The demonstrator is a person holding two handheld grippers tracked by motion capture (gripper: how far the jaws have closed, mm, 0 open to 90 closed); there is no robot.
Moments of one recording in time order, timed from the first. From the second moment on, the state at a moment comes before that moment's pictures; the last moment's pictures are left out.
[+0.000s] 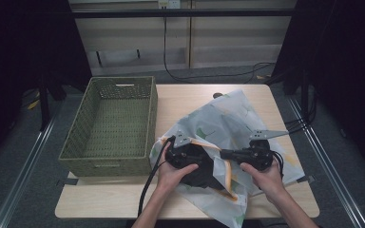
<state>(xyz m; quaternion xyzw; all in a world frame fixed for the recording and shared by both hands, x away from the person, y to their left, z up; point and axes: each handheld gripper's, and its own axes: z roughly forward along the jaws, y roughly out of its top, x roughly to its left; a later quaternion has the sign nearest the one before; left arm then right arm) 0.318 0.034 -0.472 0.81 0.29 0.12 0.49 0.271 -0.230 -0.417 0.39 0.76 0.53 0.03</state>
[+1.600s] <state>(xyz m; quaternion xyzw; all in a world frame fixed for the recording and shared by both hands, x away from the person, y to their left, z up) 0.307 -0.002 -0.471 0.77 0.33 0.16 0.52 0.251 -0.196 -0.361 0.31 0.75 0.58 0.06</state>
